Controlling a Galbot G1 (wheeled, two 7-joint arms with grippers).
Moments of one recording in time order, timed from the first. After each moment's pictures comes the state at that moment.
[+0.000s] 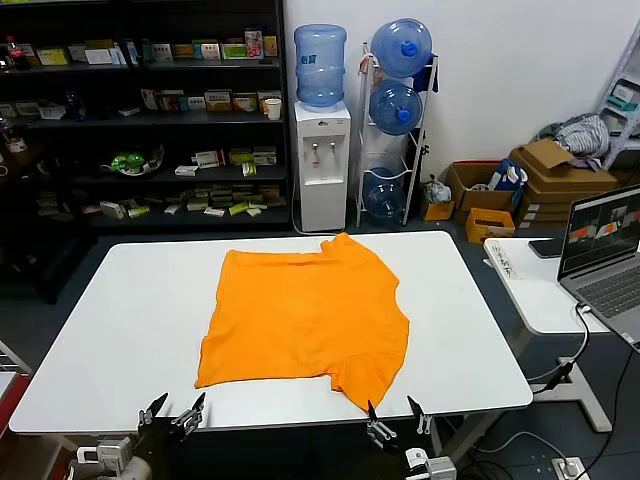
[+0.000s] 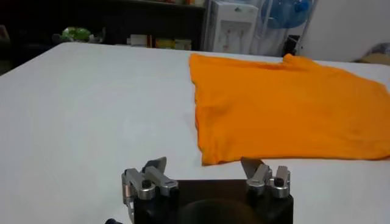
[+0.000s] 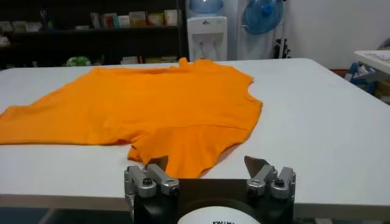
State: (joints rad) left arm 1.64 -1.06 -0.53 -1.90 -0.59 0.21 -0.11; right arm -1.63 1.49 0.37 1.91 0.06 -0.20 0.02
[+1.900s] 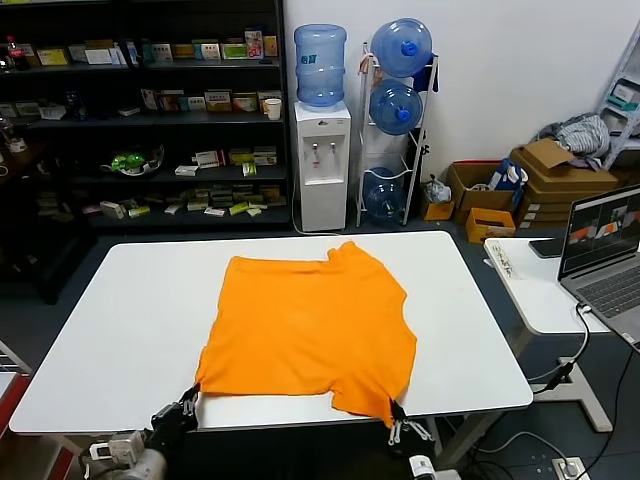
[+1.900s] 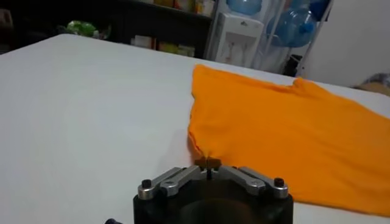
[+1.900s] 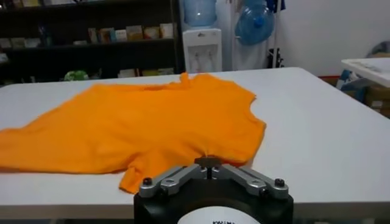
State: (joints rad) left arm 1.62 -1.06 -0.48 -1.93 -0.70 0.16 -0.19; right arm -1.75 1.37 0.36 2.04 0.18 -0.12 0.14
